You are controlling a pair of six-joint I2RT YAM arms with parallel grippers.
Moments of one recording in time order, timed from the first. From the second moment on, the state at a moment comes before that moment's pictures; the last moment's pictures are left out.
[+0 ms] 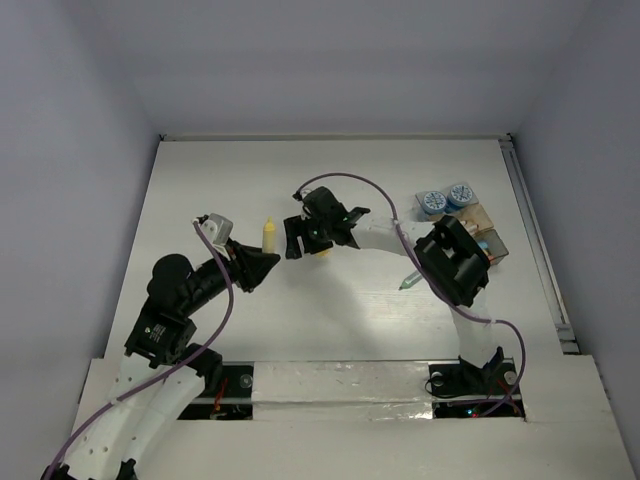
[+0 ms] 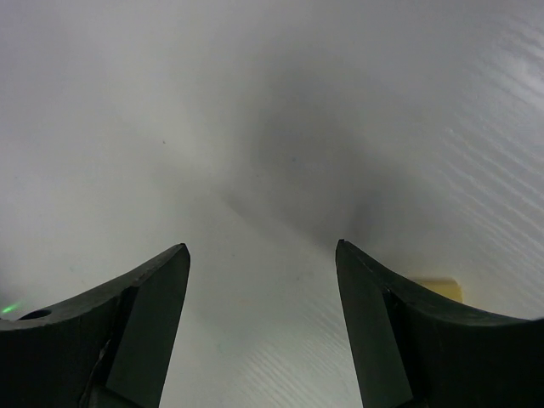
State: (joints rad) left arm -0.42 0.46 0.62 -0.25 0.40 -0.37; right arm 0.80 2.09 1.49 -0.19 -0.23 0.44
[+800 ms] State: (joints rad) left arm -0.40 0.47 0.62 -0.25 0.42 -0.37; right arm 0.85 2.03 1.43 -0.37 0.05 0.37
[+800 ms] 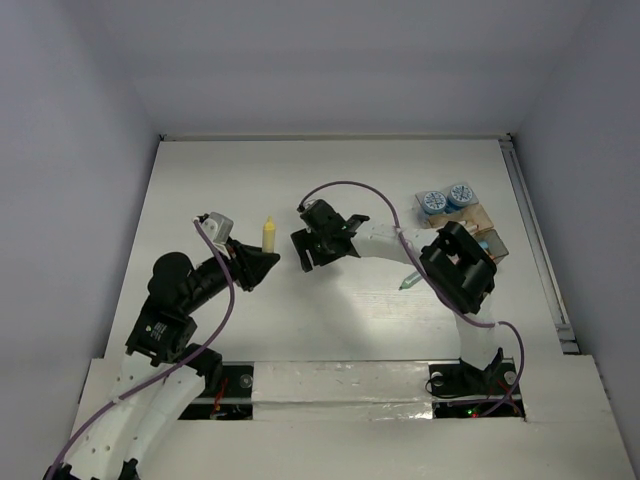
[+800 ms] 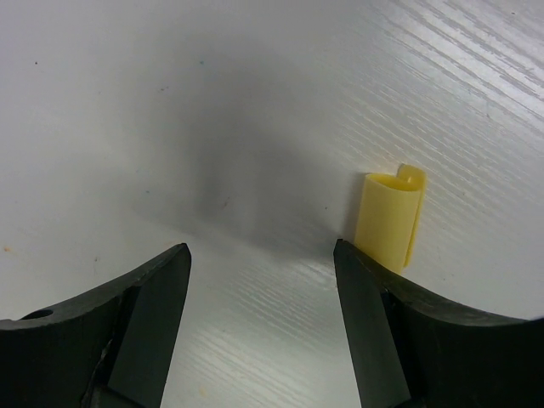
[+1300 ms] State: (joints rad) left arm -0.38 0.48 0.62 -0.25 0.42 -0.37; right arm 0.77 2.02 1.43 -0.38 0.08 0.37
